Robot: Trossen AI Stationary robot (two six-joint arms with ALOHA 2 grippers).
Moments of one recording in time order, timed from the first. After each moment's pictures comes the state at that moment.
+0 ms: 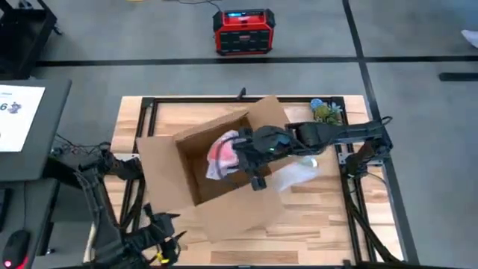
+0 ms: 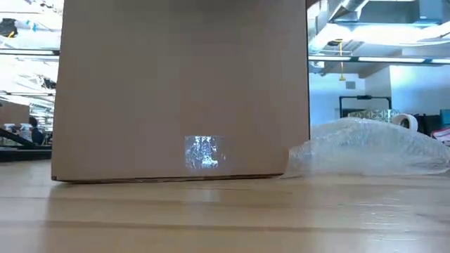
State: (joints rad) left arm -1.08 1.78 1.70 -1.57 -0.84 -1.52; right arm 0.14 1.78 1.89 -0.71 0.03 -0.17
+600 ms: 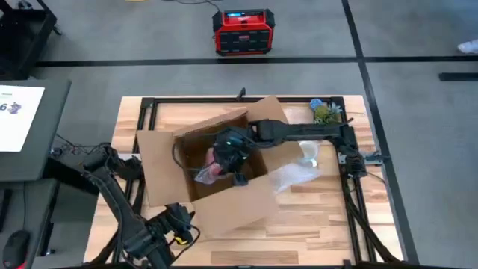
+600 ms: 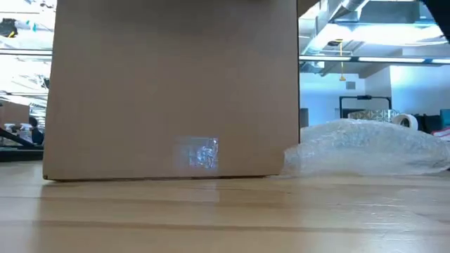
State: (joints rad) left arm -0.93 1.78 1.60 -1.57 -0.93 -1.31; right arm 0.00 2.08 2.09 -0.90 -0.30 -0.13
